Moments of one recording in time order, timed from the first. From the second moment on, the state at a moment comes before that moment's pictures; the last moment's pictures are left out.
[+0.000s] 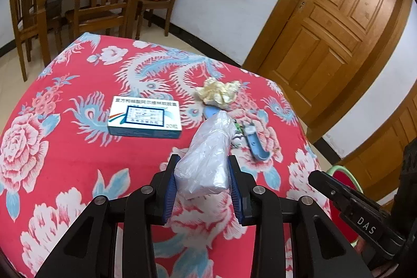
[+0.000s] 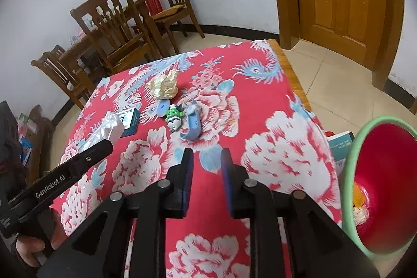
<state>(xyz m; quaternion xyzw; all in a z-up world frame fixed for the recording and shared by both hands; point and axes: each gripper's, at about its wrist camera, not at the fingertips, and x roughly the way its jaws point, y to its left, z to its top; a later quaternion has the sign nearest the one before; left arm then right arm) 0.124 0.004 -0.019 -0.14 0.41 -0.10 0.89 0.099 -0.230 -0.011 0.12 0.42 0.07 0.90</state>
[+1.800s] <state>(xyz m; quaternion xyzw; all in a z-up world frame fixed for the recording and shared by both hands) 0.130 0.014 -0.026 -0.16 0.42 -0.10 0.89 0.128 -0.209 -0.033 0.06 0.45 0.06 0.89</state>
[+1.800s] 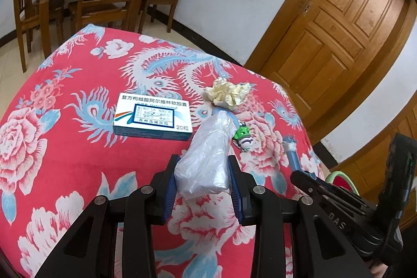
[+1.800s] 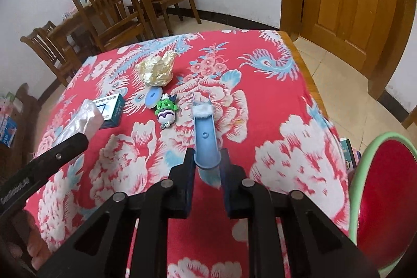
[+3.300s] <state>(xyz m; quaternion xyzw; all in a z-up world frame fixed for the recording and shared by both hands) 0.092 -0.080 0.016 -0.11 0.40 -0.20 0.89 0.019 -0.318 0.019 0.16 0.36 0.00 0.92</state>
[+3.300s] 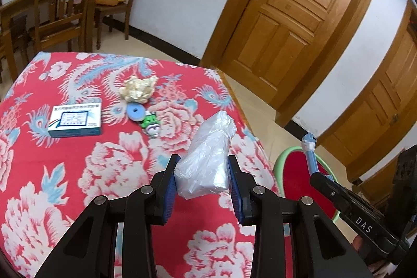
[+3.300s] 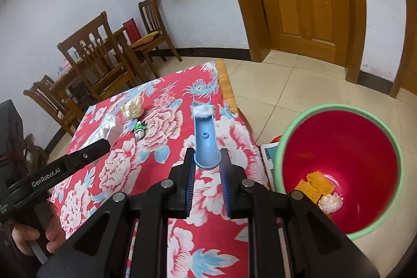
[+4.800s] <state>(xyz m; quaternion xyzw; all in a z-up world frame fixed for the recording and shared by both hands) 0.079 -0.226 0.000 -0.02 0.44 -0.32 0.84 -0.031 -0.439 -0.023 0.25 0.37 -0.11 0.89</state>
